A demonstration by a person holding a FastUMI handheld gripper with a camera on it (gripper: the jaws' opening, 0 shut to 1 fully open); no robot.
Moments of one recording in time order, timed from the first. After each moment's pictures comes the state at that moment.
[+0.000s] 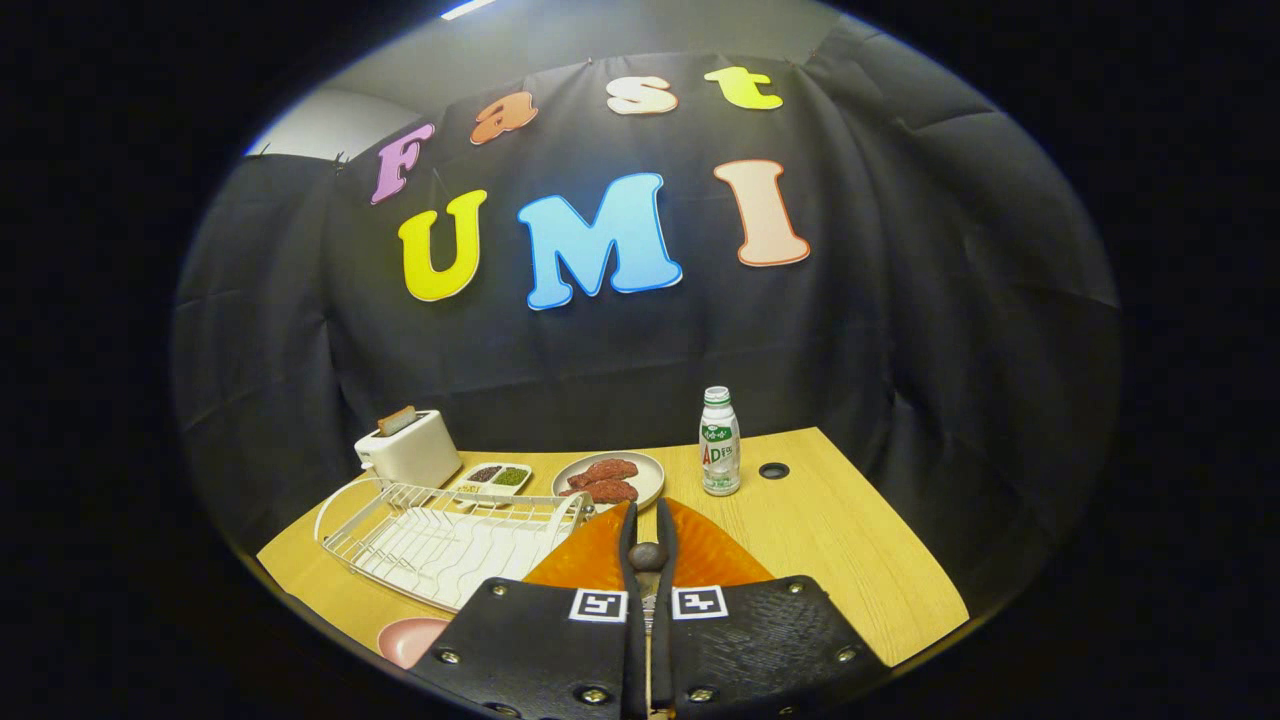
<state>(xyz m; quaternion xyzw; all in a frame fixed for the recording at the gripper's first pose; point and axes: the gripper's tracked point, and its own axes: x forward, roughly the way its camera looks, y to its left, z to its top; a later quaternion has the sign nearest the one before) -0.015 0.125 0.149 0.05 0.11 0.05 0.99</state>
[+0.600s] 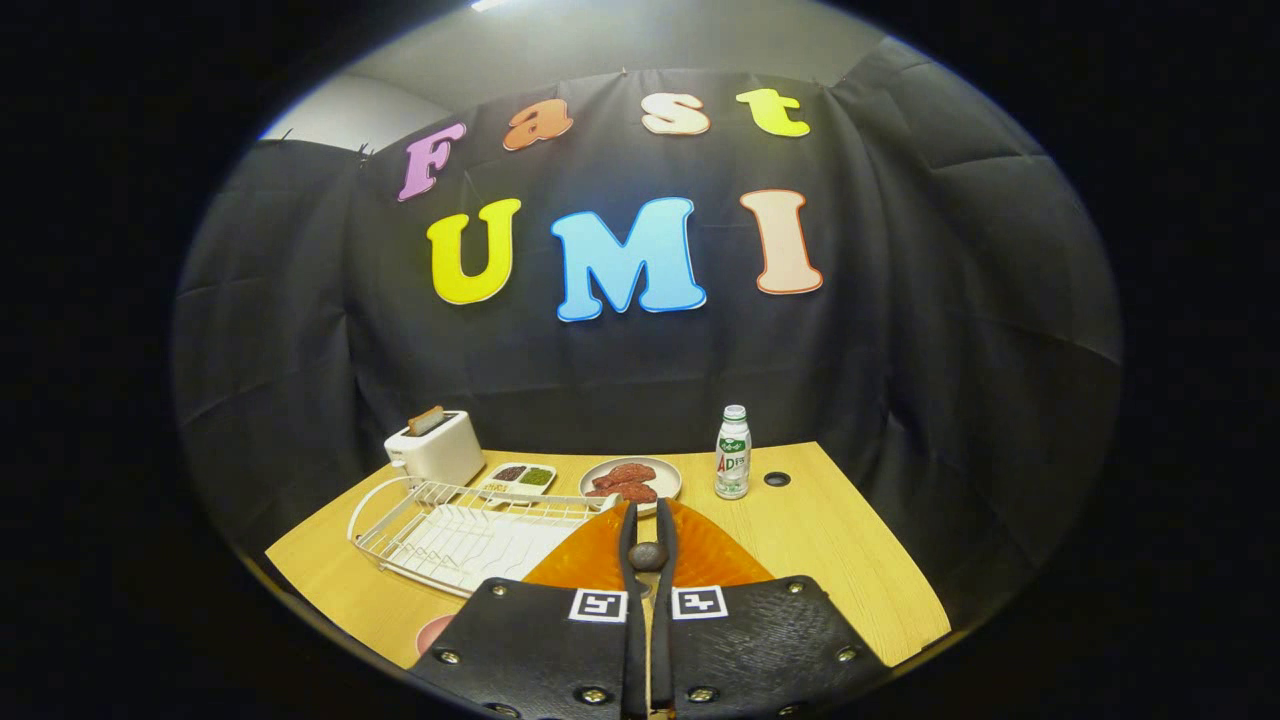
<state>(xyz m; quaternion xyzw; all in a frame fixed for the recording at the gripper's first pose) -0.080 0.167 0.187 0.02 0.11 0.06 0.99</state>
